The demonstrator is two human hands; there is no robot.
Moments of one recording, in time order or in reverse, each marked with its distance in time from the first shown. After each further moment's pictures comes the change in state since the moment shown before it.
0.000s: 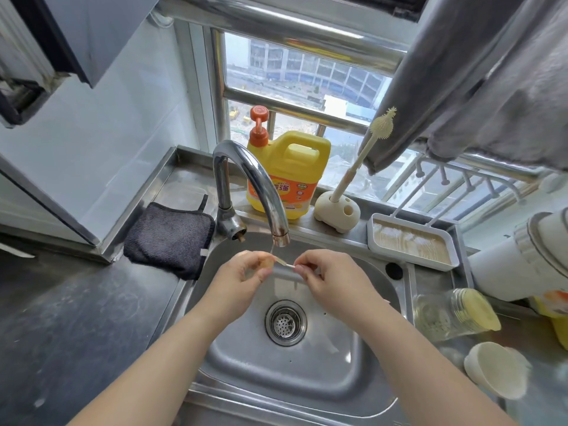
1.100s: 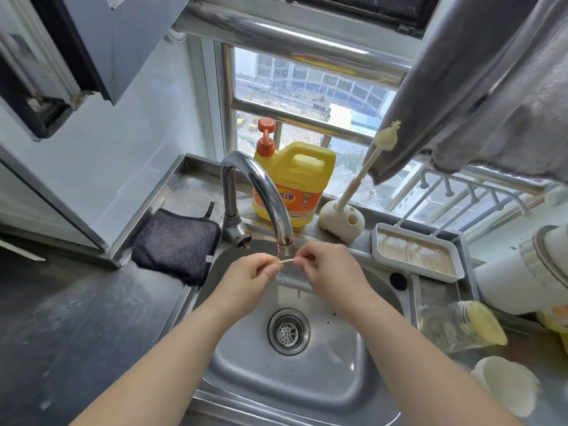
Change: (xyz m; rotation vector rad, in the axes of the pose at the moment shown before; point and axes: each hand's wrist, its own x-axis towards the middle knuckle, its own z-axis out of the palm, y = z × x) left_hand 0.011 0.014 -0.003 0.165 0.001 0.027; right_hand 0.027 -0.004 0.001 -0.044 0.076 0.004
